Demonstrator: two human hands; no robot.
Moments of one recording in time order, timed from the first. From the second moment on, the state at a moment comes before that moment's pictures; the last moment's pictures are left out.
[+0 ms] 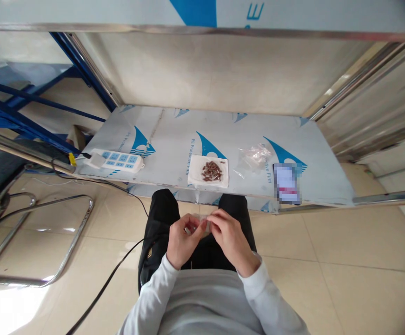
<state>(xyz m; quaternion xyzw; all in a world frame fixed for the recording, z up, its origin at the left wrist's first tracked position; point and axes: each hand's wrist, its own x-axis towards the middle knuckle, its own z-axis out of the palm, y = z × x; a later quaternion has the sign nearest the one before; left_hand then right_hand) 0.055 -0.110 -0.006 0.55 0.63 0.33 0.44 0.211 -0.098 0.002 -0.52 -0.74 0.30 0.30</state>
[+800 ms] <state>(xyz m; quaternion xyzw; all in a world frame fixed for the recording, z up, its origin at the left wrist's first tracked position) 0.100 0.068 0.002 0.81 0.59 0.06 0.03 0.248 -0.017 -0.025 -0.59 -0.58 0.33 0.44</state>
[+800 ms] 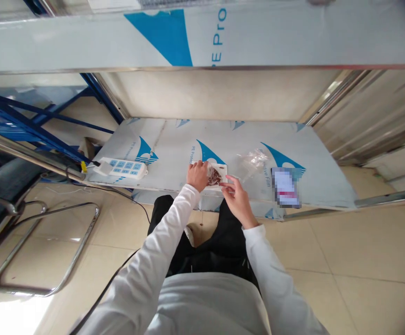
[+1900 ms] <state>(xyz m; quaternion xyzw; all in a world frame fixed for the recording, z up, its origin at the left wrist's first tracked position) 0.118 0.128 -0.019 0.87 0.48 0.01 0.05 0.243 -0.086 -0.051 -0.61 -0.57 0.39 0.39</state>
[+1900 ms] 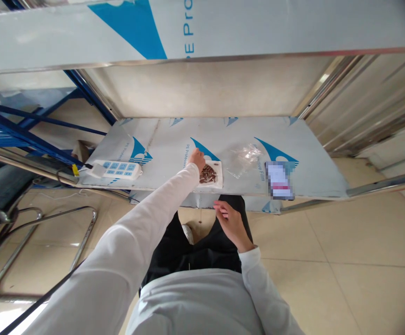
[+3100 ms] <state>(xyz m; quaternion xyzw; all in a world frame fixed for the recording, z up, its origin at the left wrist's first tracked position) 0.056 -0.014 -0.003 0.55 0.46 0.45 0.53 0.241 -0.031 0.009 -0.51 -0.53 0.52 0.44</state>
